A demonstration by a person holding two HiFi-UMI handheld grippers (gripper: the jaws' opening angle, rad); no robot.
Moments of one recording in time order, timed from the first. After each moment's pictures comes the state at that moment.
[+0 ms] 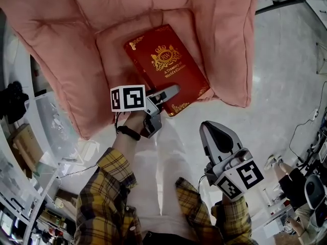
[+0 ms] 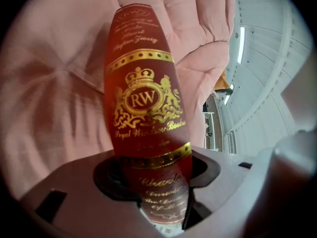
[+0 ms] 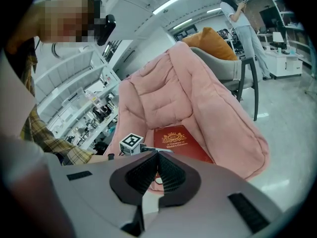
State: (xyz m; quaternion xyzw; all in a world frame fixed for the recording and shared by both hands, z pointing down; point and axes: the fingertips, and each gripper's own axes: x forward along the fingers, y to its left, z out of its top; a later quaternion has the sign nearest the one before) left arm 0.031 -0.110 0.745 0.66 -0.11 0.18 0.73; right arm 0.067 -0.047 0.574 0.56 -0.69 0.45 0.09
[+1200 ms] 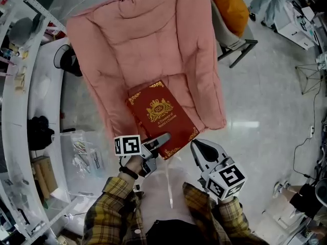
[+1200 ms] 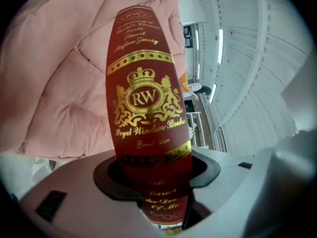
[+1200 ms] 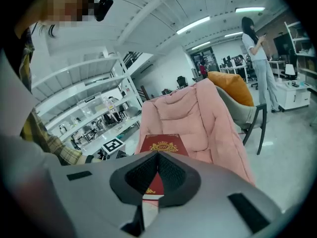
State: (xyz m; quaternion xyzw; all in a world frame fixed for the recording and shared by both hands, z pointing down) left arm -0.043 -0.100 0.539 0.70 -0.08 0.13 0.69; right arm 0.018 -0.059 0.411 0.57 -0.74 0.34 0.08
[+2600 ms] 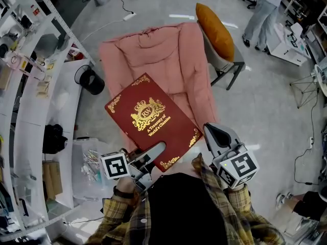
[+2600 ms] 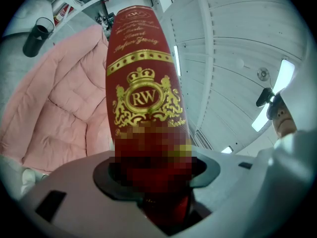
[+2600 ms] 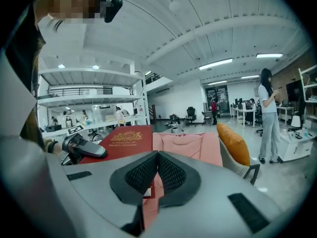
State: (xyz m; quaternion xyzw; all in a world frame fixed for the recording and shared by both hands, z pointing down) left arm -0.097 -0.062 0.273 0.80 -0.09 -0.01 0.59; right arm 0.037 -0.045 0.213 0.60 -0.79 0.14 0.08
